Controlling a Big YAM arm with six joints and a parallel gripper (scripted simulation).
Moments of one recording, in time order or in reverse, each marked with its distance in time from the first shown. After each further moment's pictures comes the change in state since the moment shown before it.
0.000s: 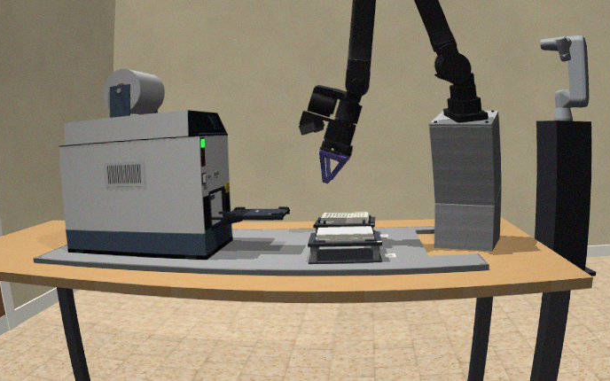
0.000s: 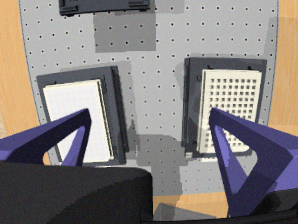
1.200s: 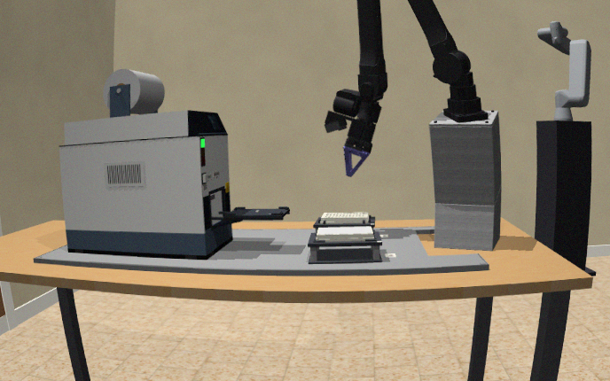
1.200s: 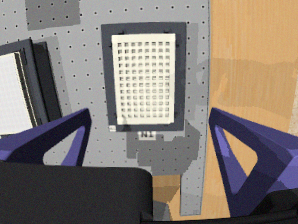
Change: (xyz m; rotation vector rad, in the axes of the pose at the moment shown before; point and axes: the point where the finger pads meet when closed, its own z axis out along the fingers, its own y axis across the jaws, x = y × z) arm 0.043 -0.125 -0.020 0.004 -0.003 0.003
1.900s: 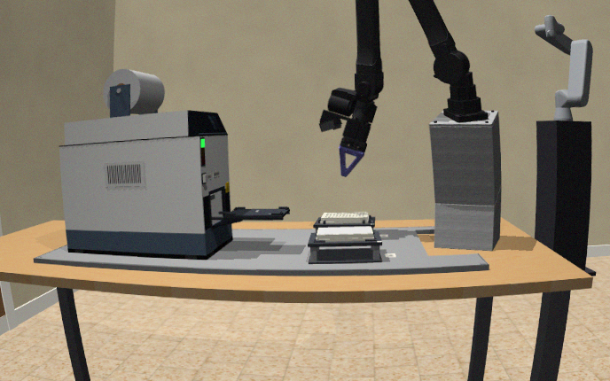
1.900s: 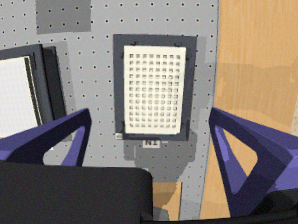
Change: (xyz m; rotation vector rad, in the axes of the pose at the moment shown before) arm -0.014 0.013 0.003 -0.009 -0.013 -0.044
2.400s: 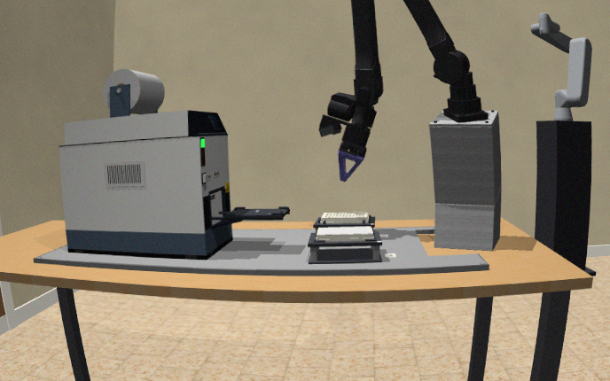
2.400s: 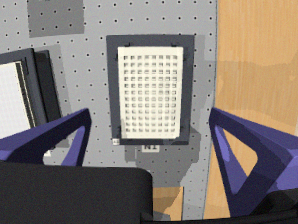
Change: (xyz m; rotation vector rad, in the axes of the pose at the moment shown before) arm 0.003 -0.005 0.013 0.005 -0.001 0.027
